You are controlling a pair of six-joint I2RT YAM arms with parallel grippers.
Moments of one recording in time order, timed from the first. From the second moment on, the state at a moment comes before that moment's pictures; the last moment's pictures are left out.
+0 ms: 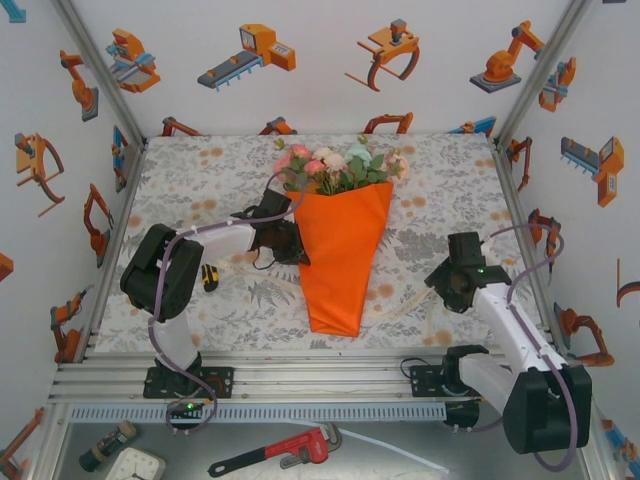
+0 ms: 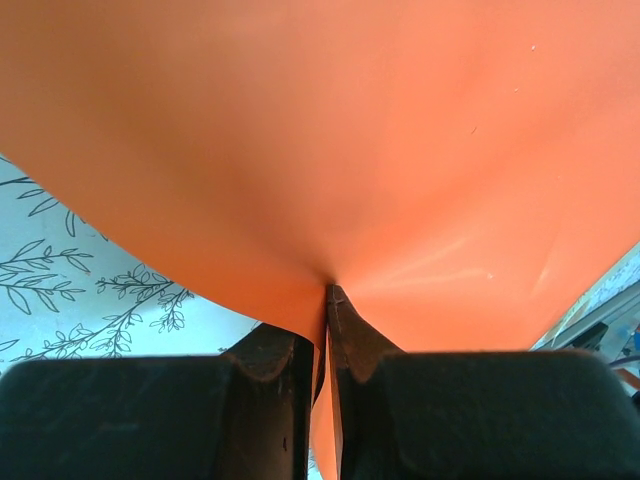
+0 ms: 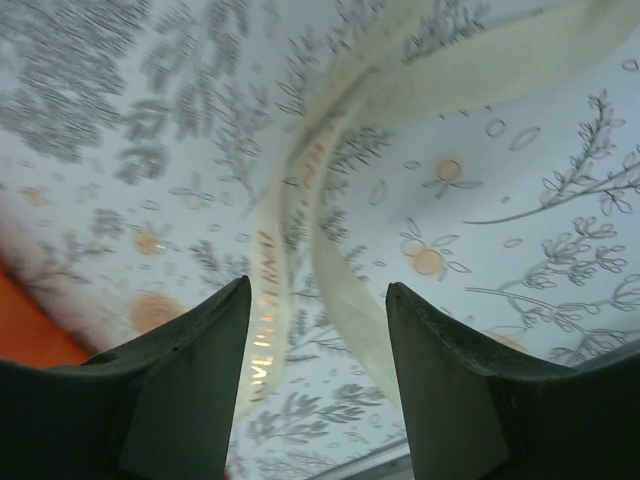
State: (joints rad) left arm -0.61 1.83 1.07 -0.26 0.30 -0.68; right arm 0.11 0.99 0.55 -0.72 0.13 0.85
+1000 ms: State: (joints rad) left arm -0.61 1.83 1.07 -0.25 0.33 -0.68; right arm 0.02 1.30 0.90 -0.32 0.14 0.69
